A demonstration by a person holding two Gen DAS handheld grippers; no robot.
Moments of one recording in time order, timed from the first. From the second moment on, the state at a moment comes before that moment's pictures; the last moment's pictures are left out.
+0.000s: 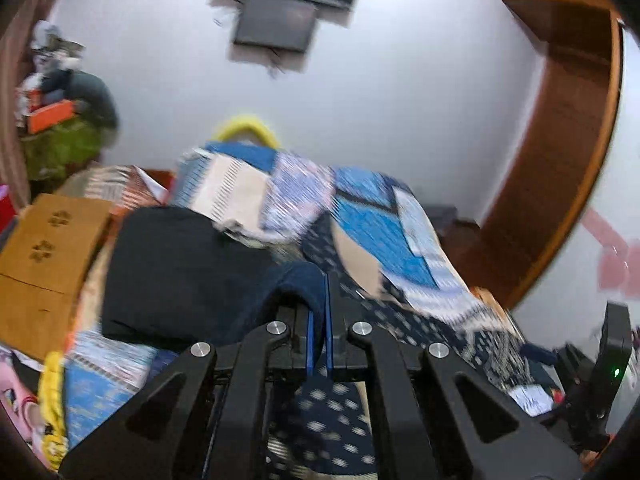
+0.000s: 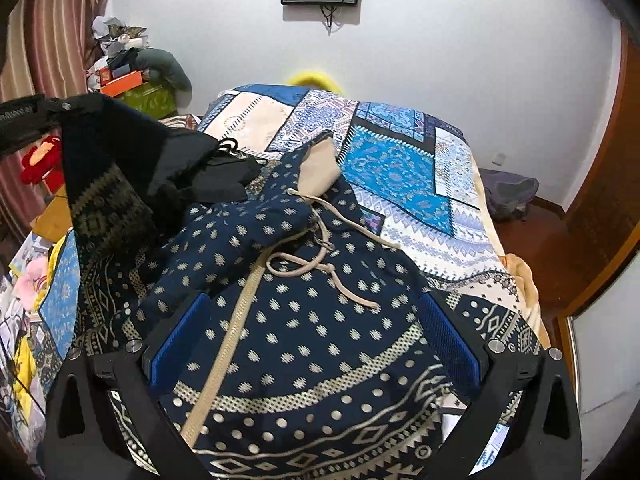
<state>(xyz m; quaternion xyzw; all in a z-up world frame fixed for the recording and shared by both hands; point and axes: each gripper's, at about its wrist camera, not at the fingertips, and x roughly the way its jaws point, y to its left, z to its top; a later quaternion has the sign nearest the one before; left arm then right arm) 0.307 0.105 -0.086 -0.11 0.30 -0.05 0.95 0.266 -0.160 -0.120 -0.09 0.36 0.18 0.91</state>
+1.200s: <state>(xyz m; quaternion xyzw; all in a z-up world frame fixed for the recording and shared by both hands) 0.233 0.187 -0.170 -0.06 0.41 0.03 0.91 0.261 -0.057 -0.125 -0.19 0.38 0.28 0.86</state>
